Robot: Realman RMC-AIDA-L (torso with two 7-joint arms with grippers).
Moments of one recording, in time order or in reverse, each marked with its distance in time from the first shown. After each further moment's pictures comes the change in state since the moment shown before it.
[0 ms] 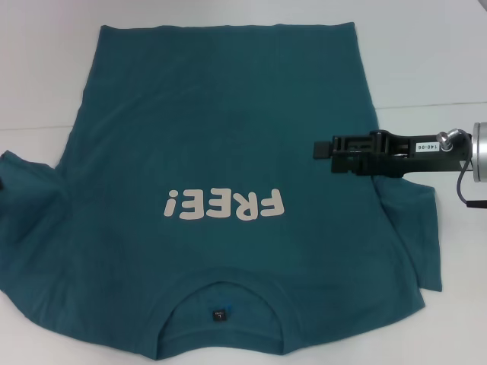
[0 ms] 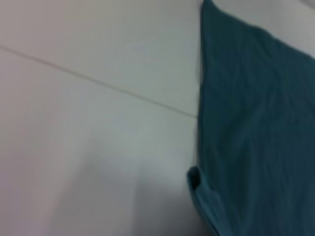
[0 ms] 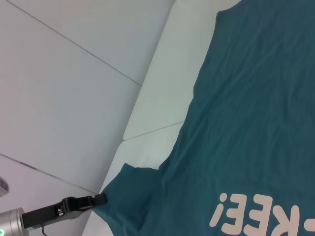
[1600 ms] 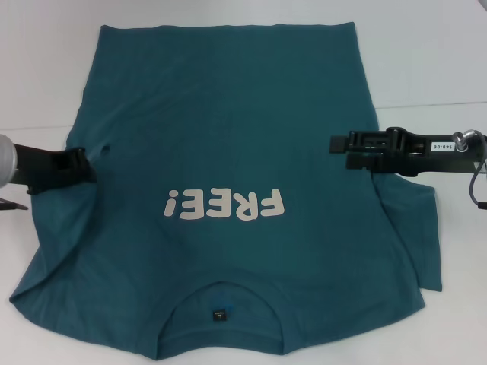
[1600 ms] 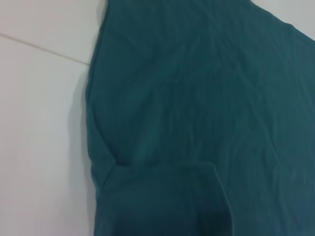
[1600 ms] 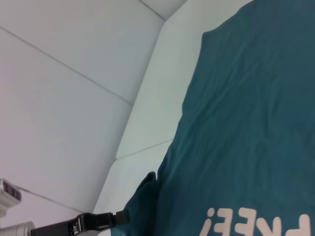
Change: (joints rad) left arm -0.090 -0.113 0.210 0.031 0.002 -0.025 -0.217; right arm -0.028 0.000 0.048 0.000 0.002 0.013 -0.010
